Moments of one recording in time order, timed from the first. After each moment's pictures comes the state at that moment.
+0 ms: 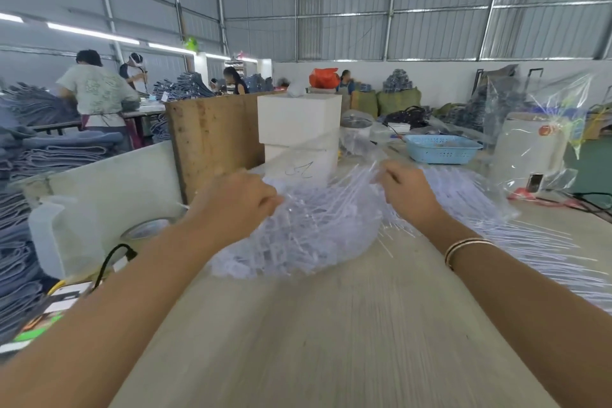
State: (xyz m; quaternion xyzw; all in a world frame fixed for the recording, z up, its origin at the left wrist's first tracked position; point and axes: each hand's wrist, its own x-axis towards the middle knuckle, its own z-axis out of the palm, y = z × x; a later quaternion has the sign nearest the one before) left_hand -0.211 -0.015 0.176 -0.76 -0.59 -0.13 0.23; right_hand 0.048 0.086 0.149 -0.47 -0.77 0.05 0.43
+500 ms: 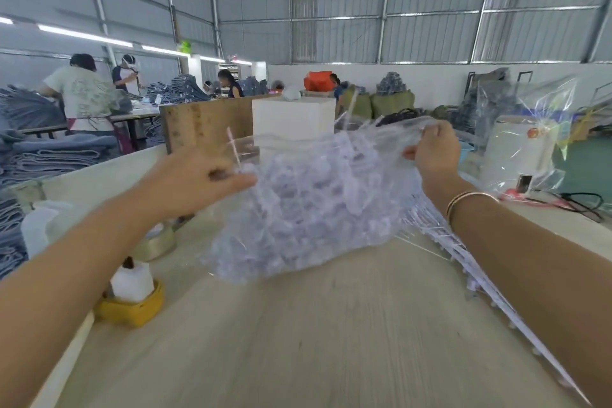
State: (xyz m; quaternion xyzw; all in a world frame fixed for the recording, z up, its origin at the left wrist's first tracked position) left_hand -0.269 -0.009 0.199 -0.80 -0.52 -0.28 0.14; right_hand 0.066 0.106 0.202 -0.52 -0.46 0.20 0.69
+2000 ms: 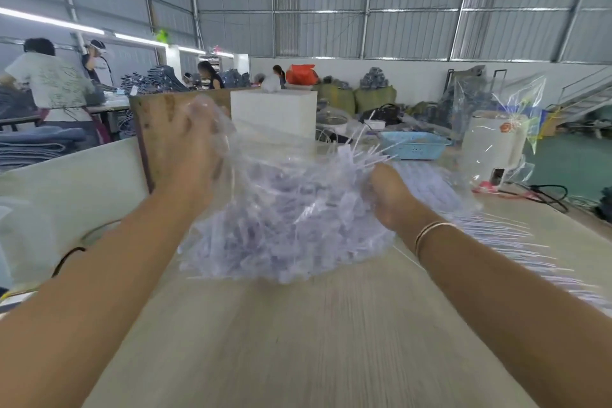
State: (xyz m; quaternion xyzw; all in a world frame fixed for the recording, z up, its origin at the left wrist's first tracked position) left_hand -0.205 0.028 0.197 -0.47 -0.40 -0.75 -0.24; right_hand 0.044 0.085 0.154 -0.54 -0.48 0.42 0.54
